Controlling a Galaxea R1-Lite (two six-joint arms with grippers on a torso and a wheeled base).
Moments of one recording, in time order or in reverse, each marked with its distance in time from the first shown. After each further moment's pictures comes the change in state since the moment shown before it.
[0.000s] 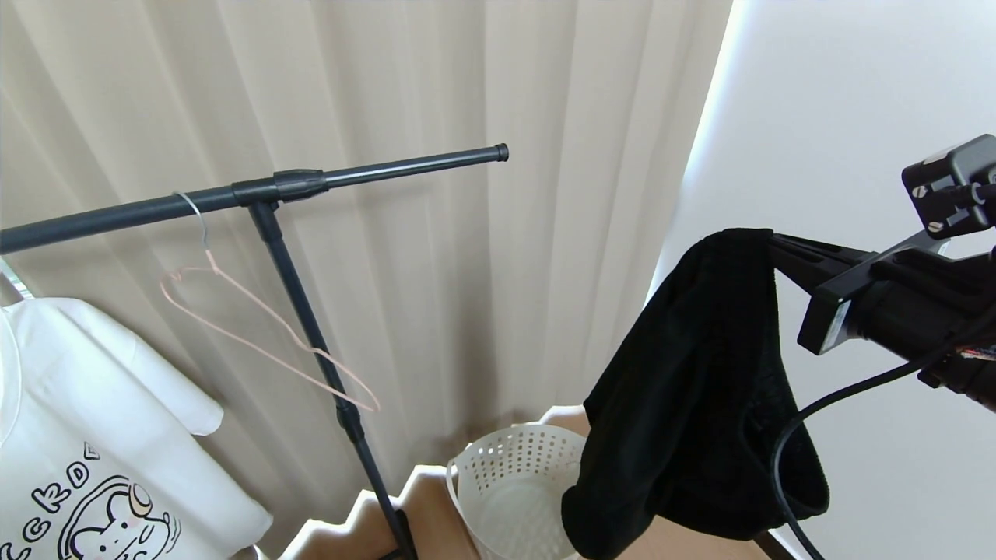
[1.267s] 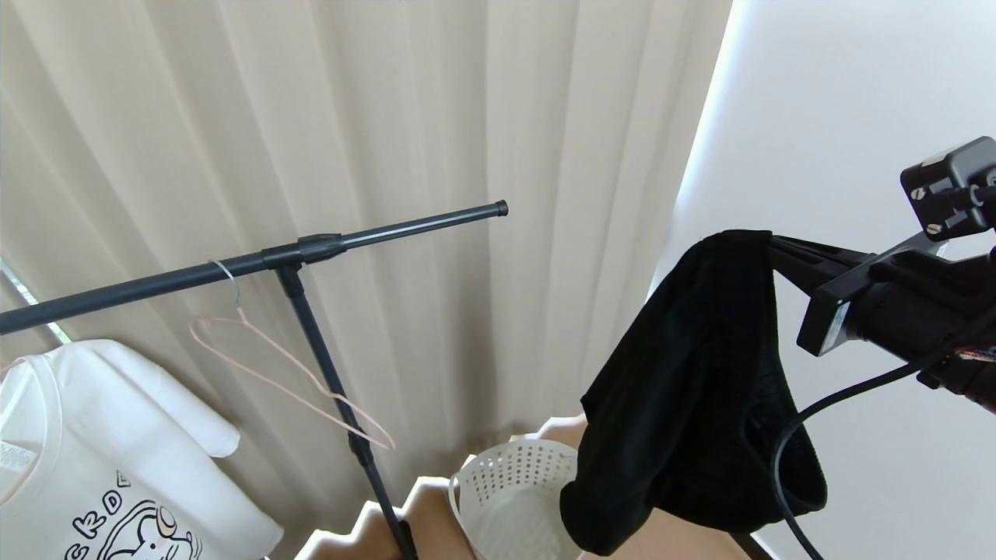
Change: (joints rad) left arm 0.000 0.000 0.000 0.000 0.000 0.000; right arm -0.006 0.001 0.004 0.000 0.009 0.001
